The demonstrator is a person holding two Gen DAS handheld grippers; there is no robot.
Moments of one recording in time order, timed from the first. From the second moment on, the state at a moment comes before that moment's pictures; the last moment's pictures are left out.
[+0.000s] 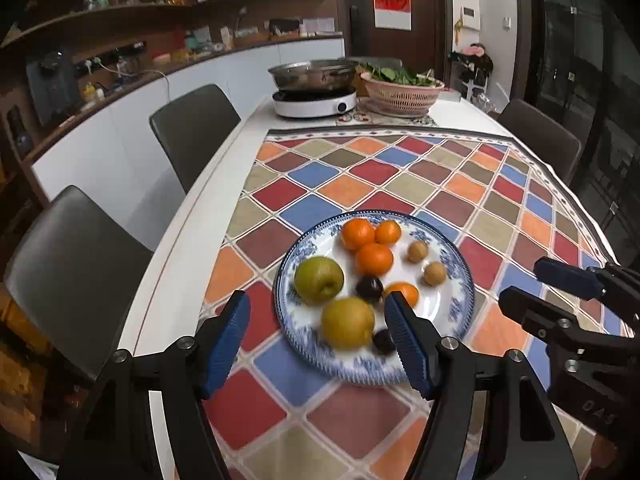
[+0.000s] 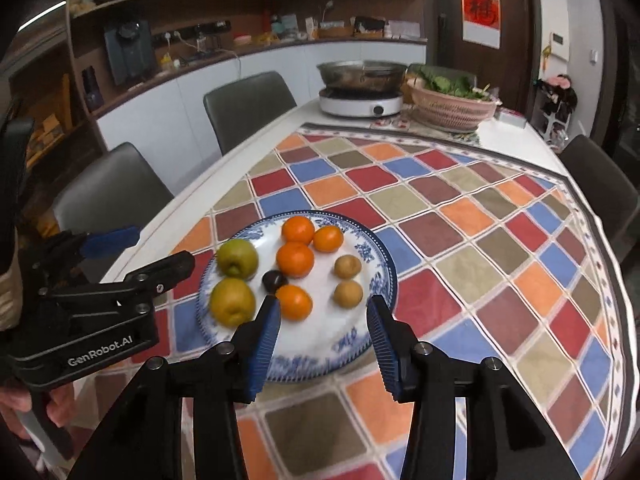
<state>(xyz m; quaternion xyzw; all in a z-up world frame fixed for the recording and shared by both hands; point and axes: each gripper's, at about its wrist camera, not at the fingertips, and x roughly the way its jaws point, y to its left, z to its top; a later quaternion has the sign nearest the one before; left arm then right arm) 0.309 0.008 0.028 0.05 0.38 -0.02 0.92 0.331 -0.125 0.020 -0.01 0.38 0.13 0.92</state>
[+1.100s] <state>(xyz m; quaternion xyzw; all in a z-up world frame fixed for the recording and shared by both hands) 0.092 -0.017 0.047 0.04 0.30 -0.03 0.95 0.102 -0.176 0.032 0.00 0.30 0.06 0.95</state>
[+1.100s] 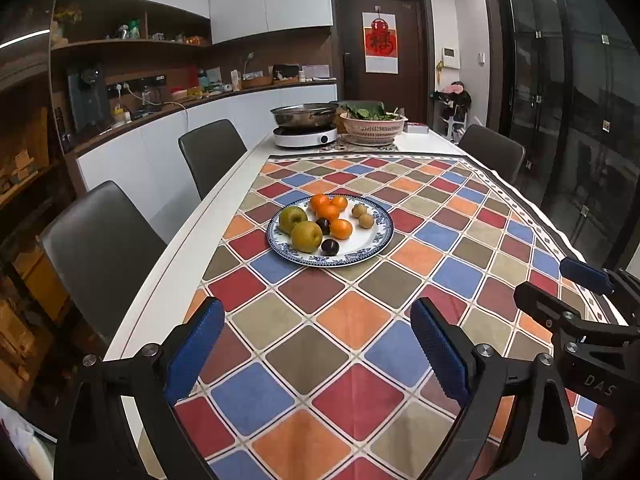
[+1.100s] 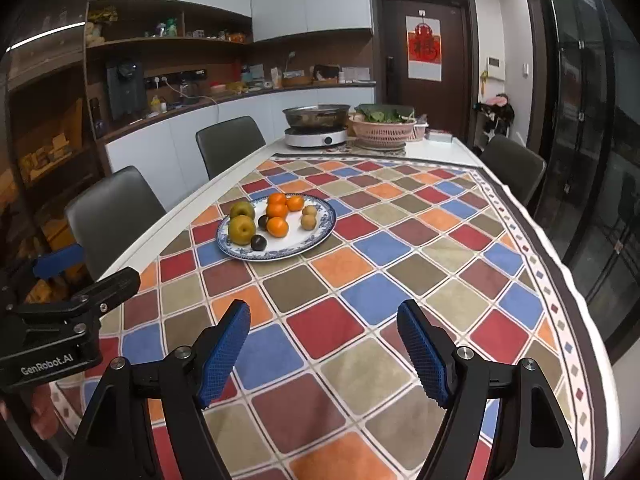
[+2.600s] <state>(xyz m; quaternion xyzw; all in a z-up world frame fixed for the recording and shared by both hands) 0.075 -0.012 0.038 0.02 0.29 -0.04 0.96 0.083 -0.168 0.027 -0.01 0.28 0.06 0.96</state>
